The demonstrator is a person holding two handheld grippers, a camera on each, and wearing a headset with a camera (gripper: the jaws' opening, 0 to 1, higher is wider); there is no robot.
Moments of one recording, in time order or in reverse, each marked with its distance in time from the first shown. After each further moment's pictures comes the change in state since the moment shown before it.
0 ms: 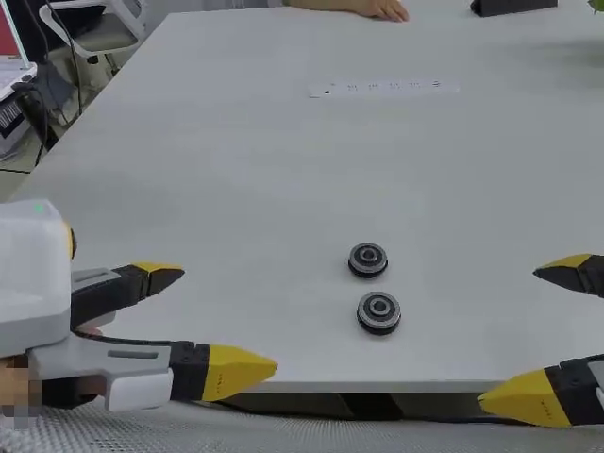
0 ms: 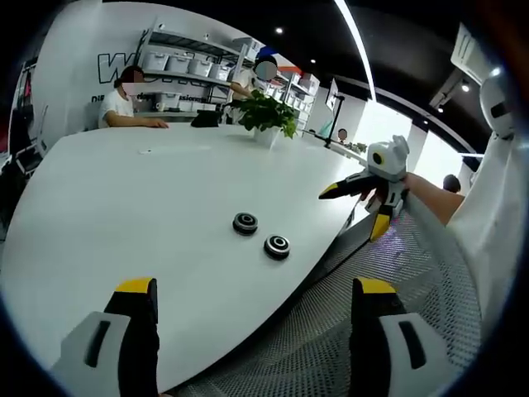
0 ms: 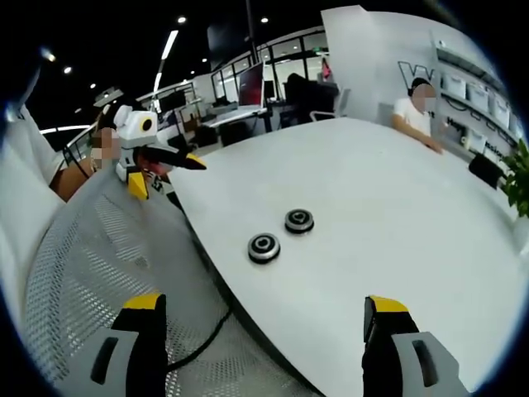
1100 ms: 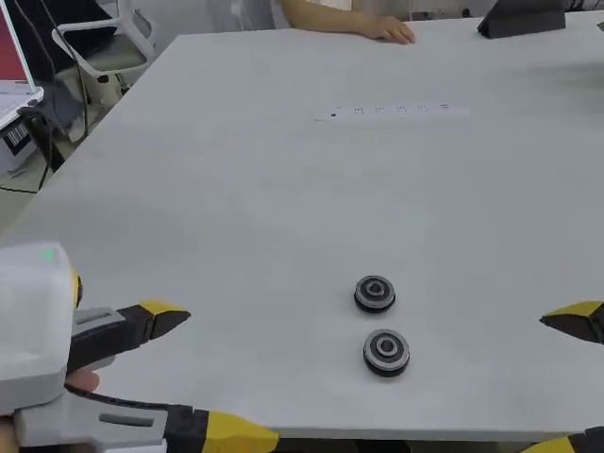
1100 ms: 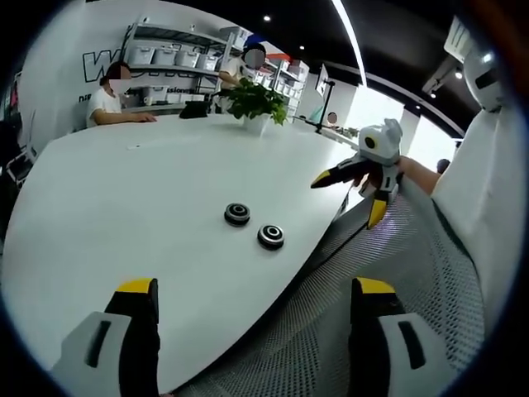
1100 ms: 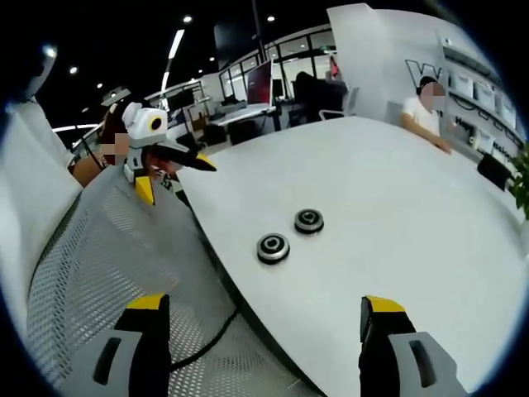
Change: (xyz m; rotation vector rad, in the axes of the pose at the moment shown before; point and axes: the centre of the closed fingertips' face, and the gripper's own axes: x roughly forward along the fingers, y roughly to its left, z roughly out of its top) left arm 0.004 -0.007 -0.006 0.054 0.064 -0.038; right arm 0.002 0.008 0.002 -0.009 0.006 0.053
